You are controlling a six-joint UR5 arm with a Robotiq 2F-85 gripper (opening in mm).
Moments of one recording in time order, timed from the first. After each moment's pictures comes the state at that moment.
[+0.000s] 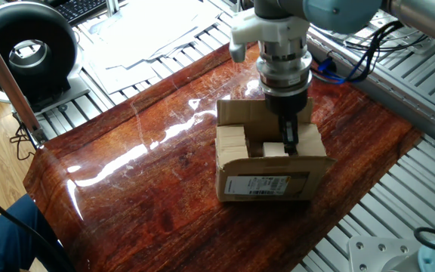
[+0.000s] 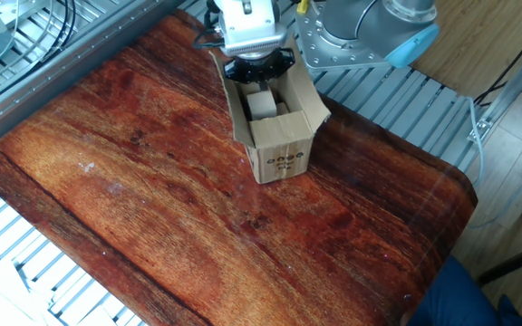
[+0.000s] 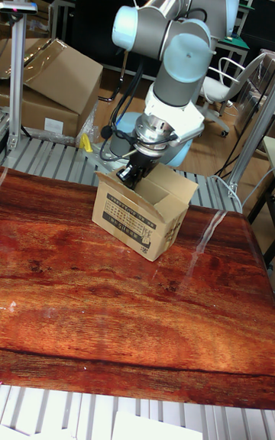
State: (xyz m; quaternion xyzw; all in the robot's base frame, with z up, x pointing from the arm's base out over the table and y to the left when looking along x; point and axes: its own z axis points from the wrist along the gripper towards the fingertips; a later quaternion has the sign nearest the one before) arm 0.342 0.007 0.121 0.40 -0.91 -0.03 0.14
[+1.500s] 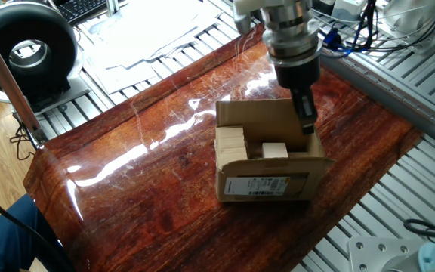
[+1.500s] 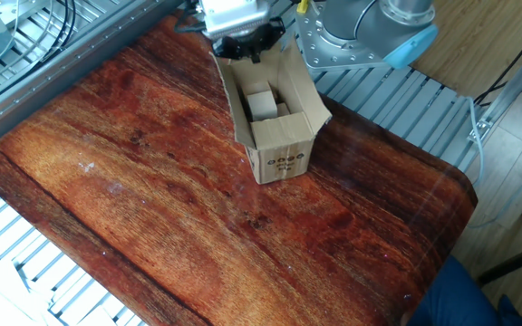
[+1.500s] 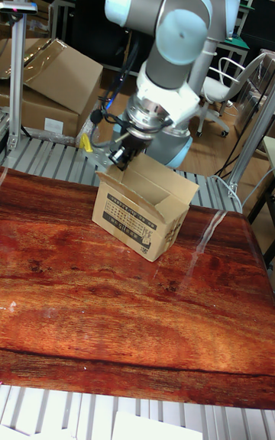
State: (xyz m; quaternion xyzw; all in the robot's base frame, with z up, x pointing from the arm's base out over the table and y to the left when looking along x) arm 0.330 -0.029 0.172 0.44 -0.87 -0.05 0.19
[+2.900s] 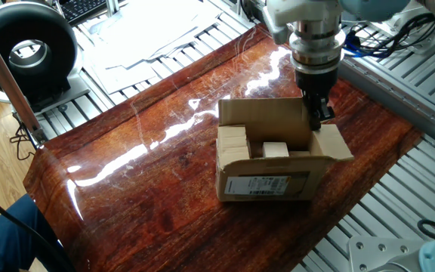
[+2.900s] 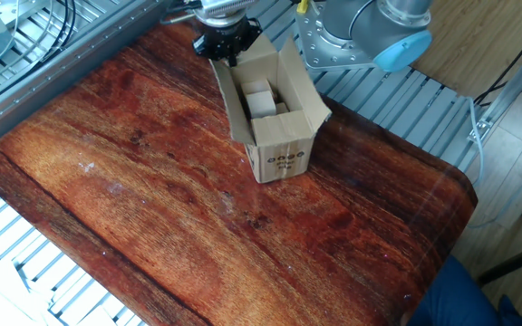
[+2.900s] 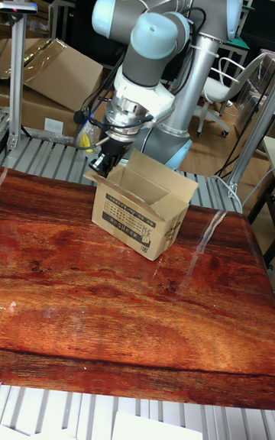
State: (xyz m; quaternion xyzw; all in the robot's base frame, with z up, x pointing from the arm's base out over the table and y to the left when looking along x) arm 0.353 -0.069 0.125 0.49 -0.87 0.00 0.10
